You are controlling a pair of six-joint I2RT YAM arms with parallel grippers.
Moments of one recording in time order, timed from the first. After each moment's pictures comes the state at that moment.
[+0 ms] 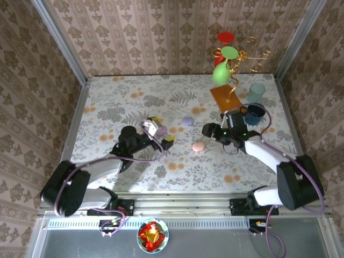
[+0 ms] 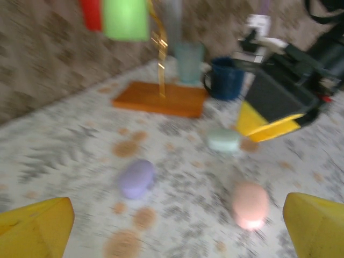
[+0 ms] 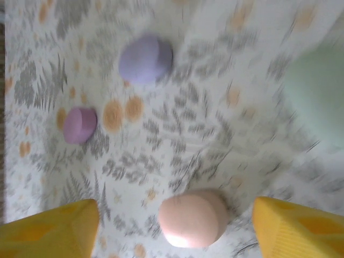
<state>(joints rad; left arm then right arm) -0.56 1.26 0.41 0.73 0.42 0.08 0.26 1.32 0.71 -0.17 -0.29 0.65</state>
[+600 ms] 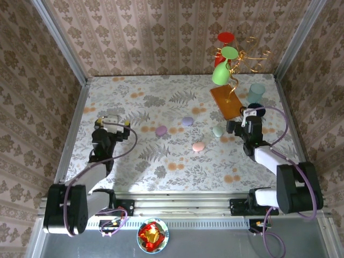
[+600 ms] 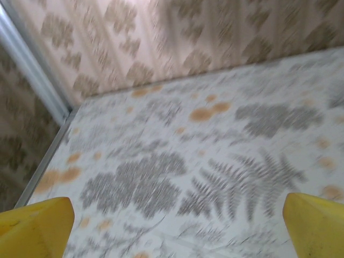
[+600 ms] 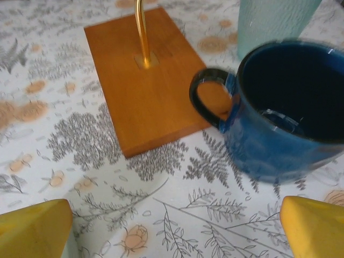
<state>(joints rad) -0.10 1.14 0.28 0.64 -0.03 0.17 0.04 1.32 0.46 0.33 0.13 0.09</state>
